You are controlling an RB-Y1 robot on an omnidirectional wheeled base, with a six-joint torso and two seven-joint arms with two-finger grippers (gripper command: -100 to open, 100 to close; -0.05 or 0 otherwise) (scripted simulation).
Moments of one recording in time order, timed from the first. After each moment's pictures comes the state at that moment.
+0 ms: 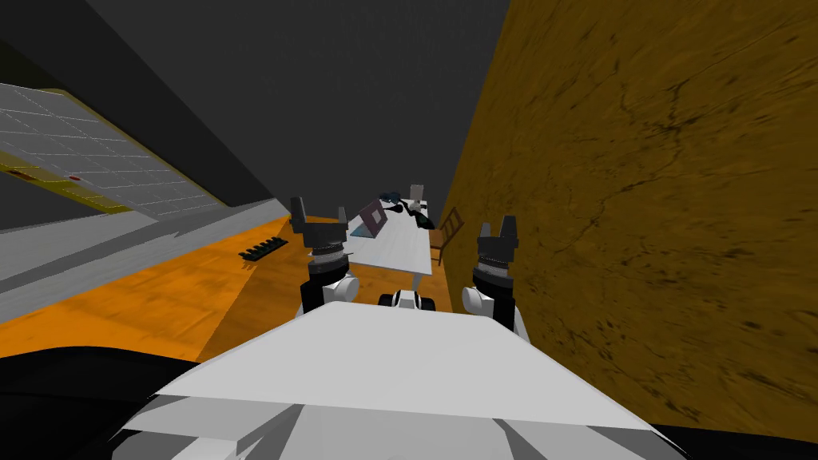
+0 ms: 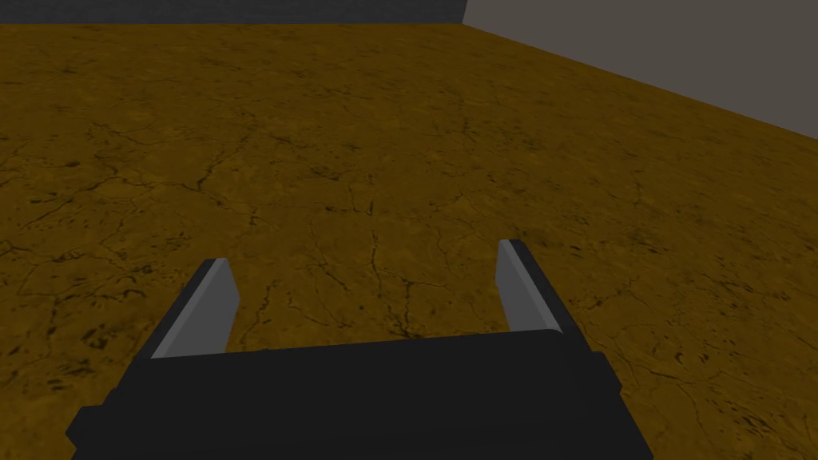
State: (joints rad) left arm 0.47 -0.03 -0.06 -2.36 0.09 -0.59 0.16; right arm 0.46 0.05 -0.02 -2.30 0.10 -0.52 0.04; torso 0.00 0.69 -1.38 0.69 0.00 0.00
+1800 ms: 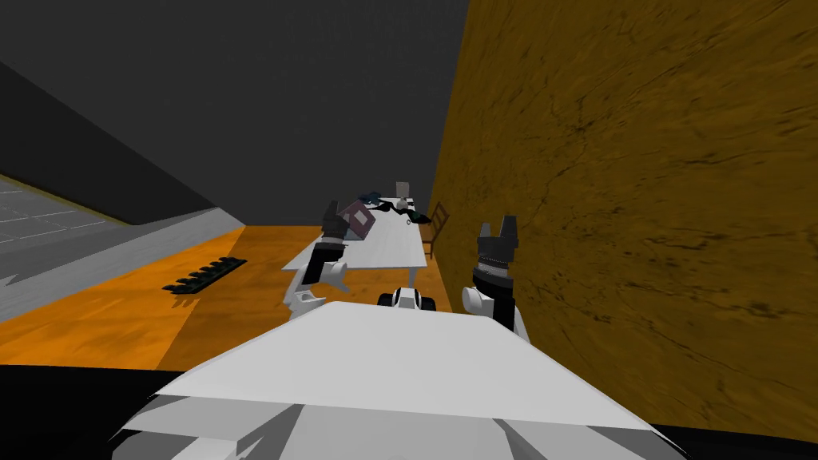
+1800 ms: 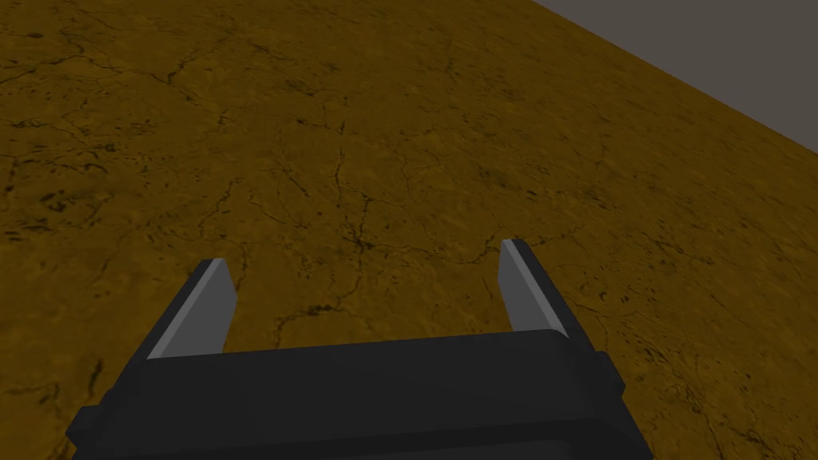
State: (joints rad) left arm 0.25 0.16 0.19 -2.16 -0.03 -0.20 0.10; right arm 0.46 0.05 -0.02 -2.30 0.10 -0.52 0.04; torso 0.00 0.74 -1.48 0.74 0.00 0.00
